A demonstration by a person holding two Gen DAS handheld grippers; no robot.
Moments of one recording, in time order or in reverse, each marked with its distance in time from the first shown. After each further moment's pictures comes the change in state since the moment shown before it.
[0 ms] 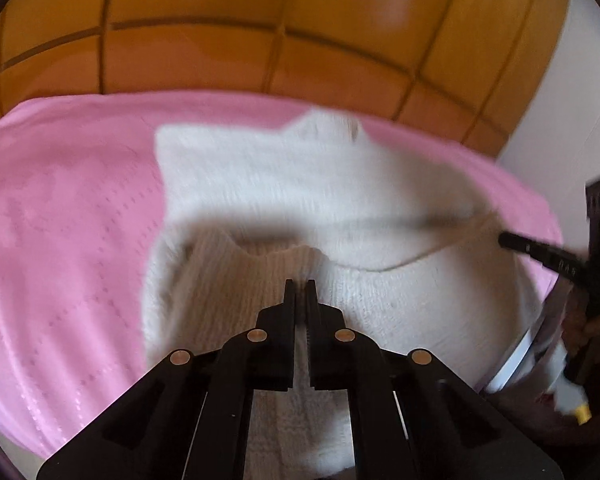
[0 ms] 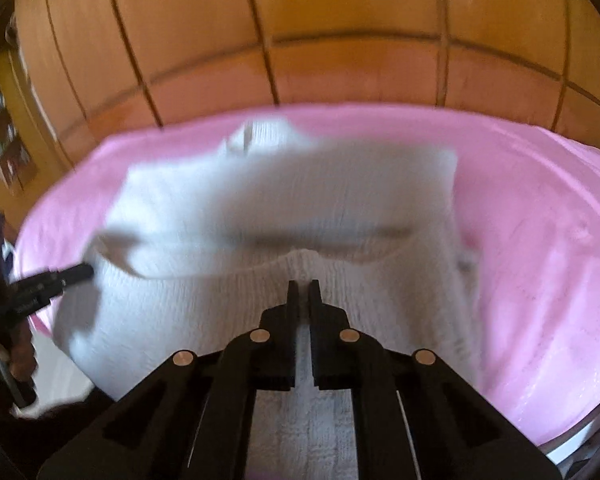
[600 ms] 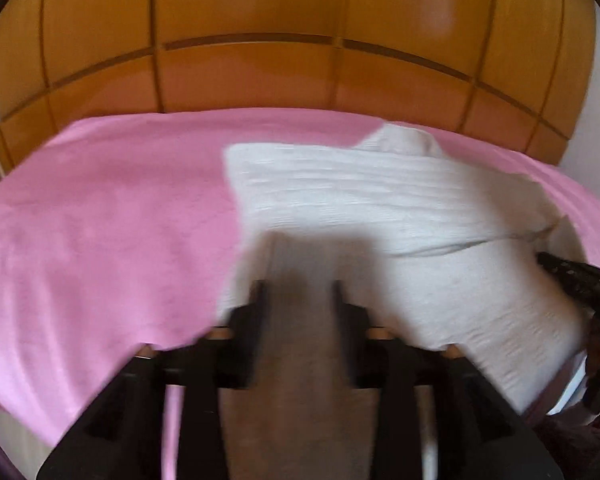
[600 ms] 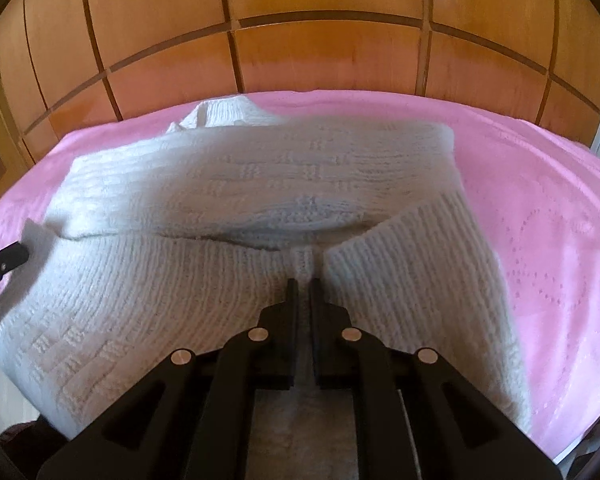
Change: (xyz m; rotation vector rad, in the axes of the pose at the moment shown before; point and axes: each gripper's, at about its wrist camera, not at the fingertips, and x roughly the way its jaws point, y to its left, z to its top) left arm 0.015 0.016 -0.002 0.030 -0.036 0.282; right arm 0.062 -0.015 -0.012 0.002 0.015 -0.126
